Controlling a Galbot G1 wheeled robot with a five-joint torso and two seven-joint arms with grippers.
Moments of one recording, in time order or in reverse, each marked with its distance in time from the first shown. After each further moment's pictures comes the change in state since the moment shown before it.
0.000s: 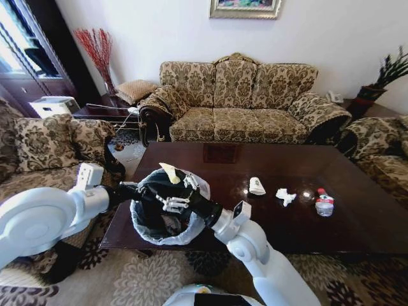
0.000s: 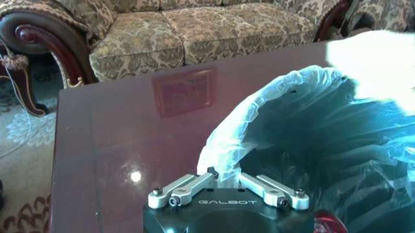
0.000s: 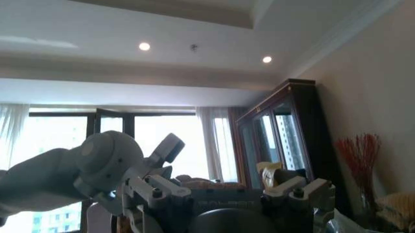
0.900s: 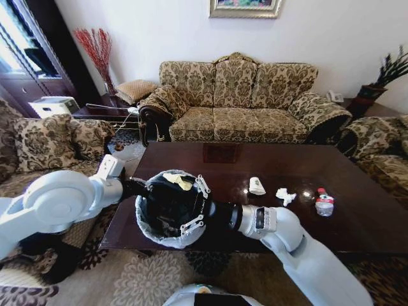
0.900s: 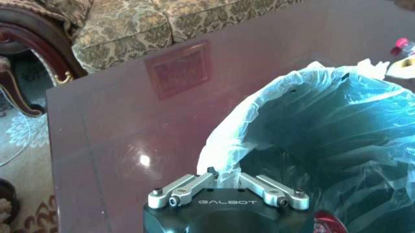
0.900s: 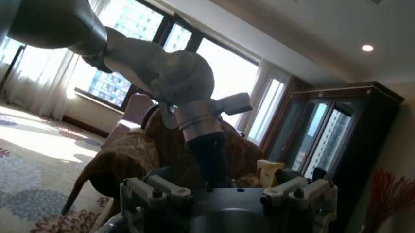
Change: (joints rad) left arm -0.013 0.232 0.036 0.031 -0.094 -0.001 -0.078; right arm 0.151 -0.229 0.086 0.053 -0.259 -0.010 -0.227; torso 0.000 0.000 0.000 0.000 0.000
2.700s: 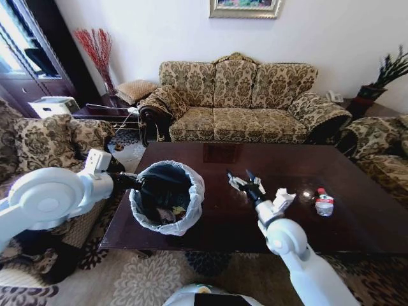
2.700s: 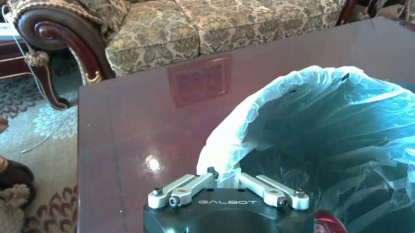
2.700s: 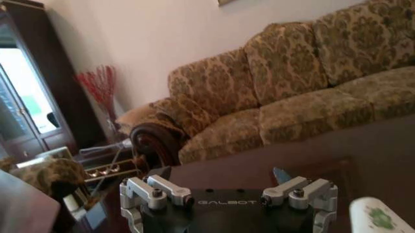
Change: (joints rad) left arm -0.029 -0.094 -0.015 0.049 -0.008 0.001 -0.014; right arm -0.364 0.149 0.275 -0.223 0.419 -0.104 0.859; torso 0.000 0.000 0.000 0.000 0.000
